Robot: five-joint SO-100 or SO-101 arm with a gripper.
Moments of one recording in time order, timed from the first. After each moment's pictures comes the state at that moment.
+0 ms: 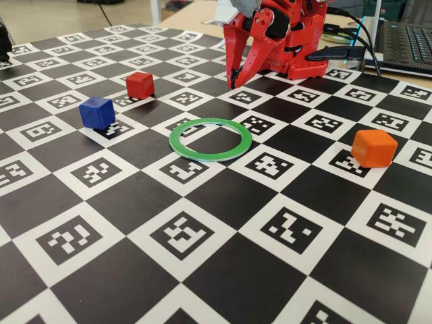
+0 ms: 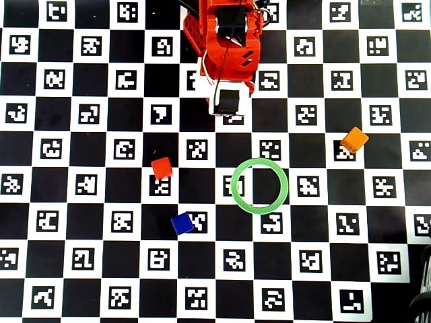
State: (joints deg) arm -1.1 189.8 179.2 74.8 -85.8
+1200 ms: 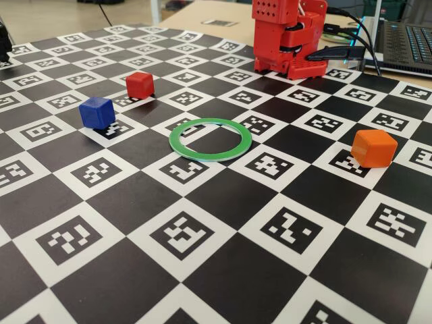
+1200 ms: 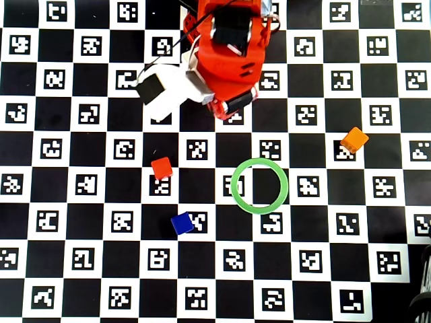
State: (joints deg) arm 12.0 113.4 91.2 98.8 -31.9
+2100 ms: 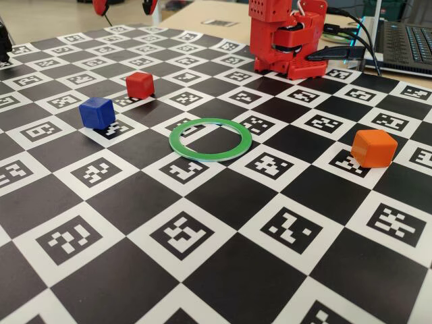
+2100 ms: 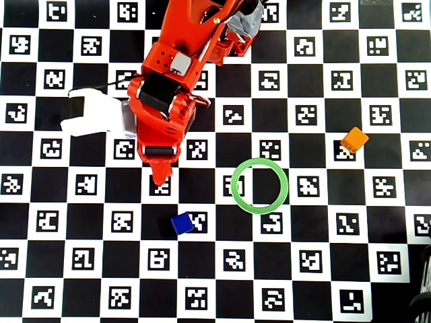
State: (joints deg) arm 26.7 92.3 91.2 84.5 -26.9
